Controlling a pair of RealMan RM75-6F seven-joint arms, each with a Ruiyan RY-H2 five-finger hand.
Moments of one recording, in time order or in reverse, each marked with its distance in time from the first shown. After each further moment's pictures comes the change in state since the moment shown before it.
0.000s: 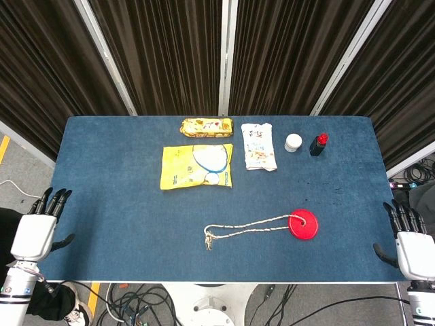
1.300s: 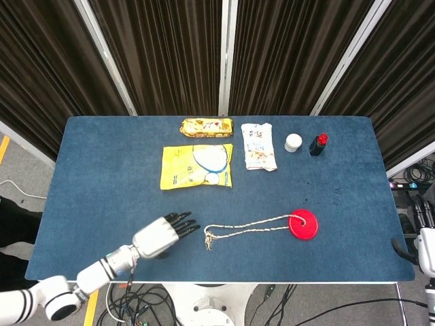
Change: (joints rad) left arm -0.498 -0.226 0.020 0.003 0.263 -0.574 0.010; right arm -0.010 0.049 0.043 0.019 0.065 0.008 0.067
